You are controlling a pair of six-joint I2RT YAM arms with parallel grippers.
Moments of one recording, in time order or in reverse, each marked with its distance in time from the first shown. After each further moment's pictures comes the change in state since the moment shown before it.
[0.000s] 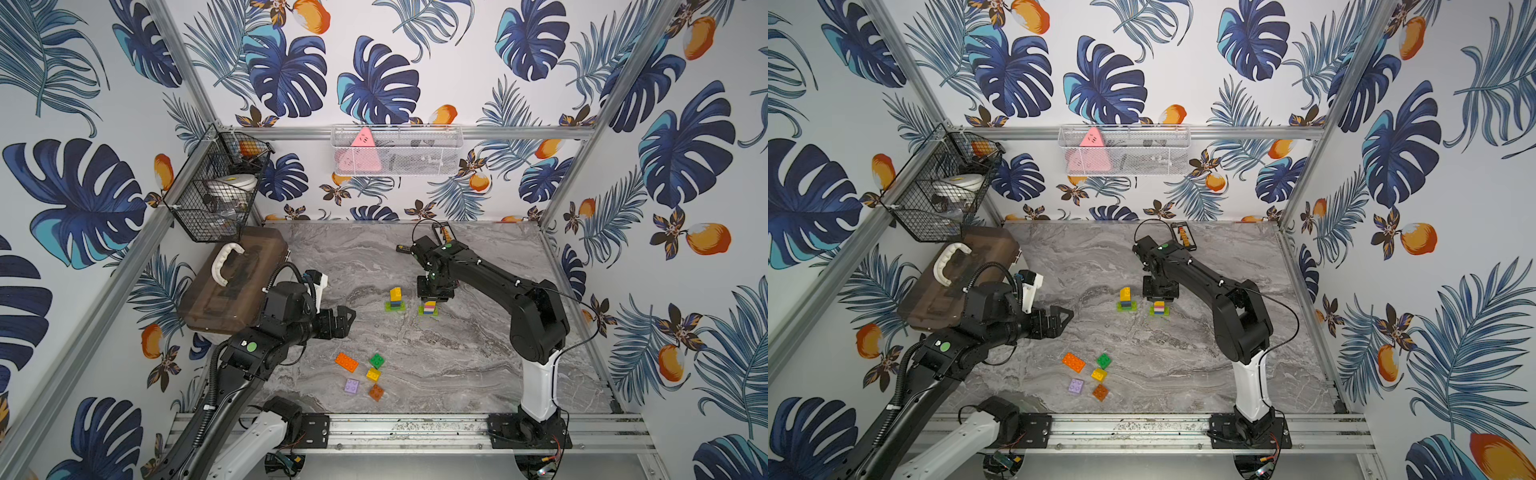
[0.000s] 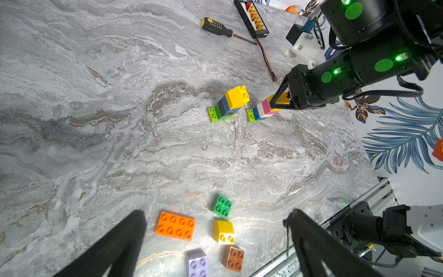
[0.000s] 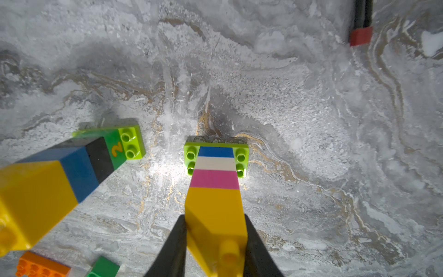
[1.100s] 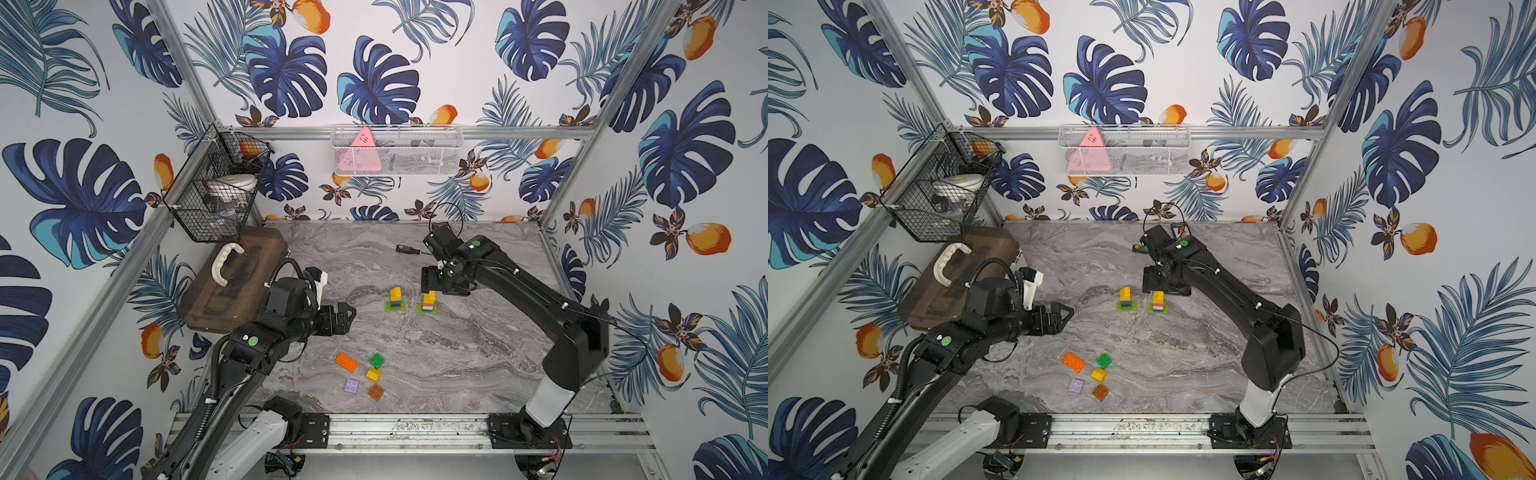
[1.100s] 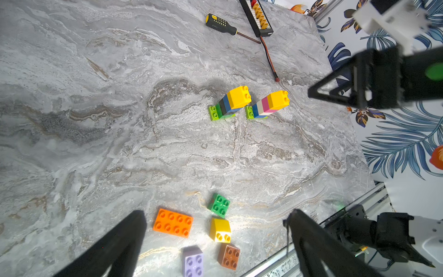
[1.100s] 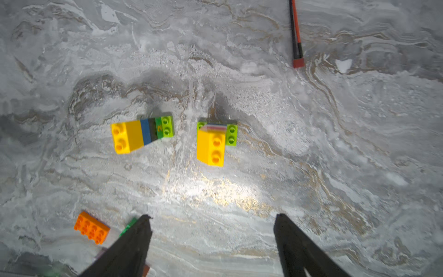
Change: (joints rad) left arm 0.000 0.082 0.061 -0.026 -0.003 -0.066; right arm 0.034 -0.342 -0.103 -0.032 0.055 0.039
